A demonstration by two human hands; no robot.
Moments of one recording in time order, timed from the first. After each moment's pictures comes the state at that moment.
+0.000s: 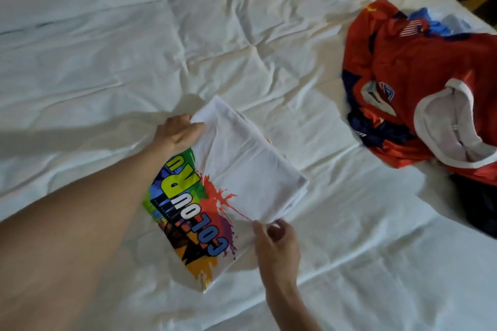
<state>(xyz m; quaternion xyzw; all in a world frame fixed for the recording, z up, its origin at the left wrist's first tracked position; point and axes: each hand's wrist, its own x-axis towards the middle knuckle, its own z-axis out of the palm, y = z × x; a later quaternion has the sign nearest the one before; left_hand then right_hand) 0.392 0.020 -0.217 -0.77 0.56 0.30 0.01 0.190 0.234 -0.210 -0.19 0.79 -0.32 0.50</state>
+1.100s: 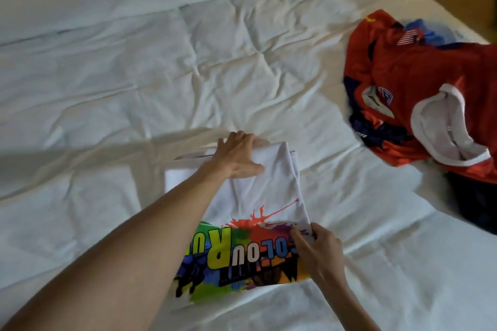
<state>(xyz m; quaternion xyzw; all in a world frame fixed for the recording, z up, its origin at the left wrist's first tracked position) 0.311 0.065 -0.208 -0.61 0.73 0.30 0.07 0.120 0.244 -0.230 -0.42 0.82 -0.11 0.38</state>
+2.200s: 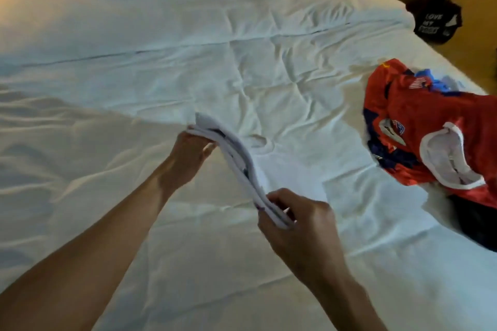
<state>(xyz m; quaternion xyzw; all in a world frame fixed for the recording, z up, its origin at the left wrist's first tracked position) 0.476 0.152 -0.103 -0.53 0.32 0.60 -0.51 0.249 0.266 -0.042 -0.71 0.58 -0.29 0.27</state>
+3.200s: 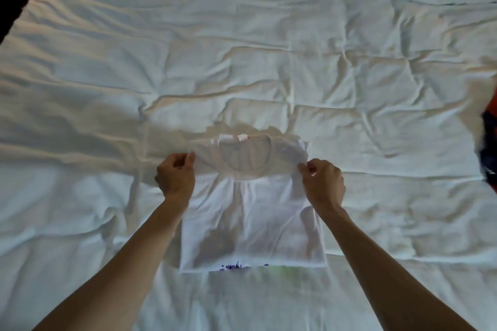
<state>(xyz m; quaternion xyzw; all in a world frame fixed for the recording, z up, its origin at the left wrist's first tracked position) 0.596 0.346 -0.212 -0.89 0.12 0.19 -0.39 0.346 0.232 -0.205 -0.66 0.71 -0.07 0.25</state>
